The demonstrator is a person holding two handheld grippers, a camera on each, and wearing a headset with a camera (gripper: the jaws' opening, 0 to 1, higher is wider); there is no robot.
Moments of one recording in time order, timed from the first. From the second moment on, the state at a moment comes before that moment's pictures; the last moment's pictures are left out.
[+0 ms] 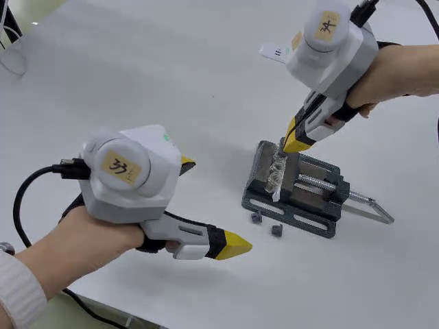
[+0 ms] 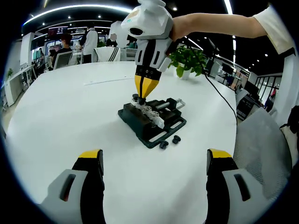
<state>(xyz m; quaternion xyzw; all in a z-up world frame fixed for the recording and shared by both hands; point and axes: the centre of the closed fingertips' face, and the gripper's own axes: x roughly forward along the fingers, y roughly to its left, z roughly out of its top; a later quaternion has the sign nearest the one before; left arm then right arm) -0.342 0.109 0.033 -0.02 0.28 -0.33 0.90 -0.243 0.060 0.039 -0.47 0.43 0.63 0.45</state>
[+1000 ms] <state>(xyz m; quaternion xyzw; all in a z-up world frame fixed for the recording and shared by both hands) -0.332 0.106 0.022 -0.04 0.29 -0.33 0.90 -0.244 0.062 0.032 -0.50 0.43 0.62 0.42</state>
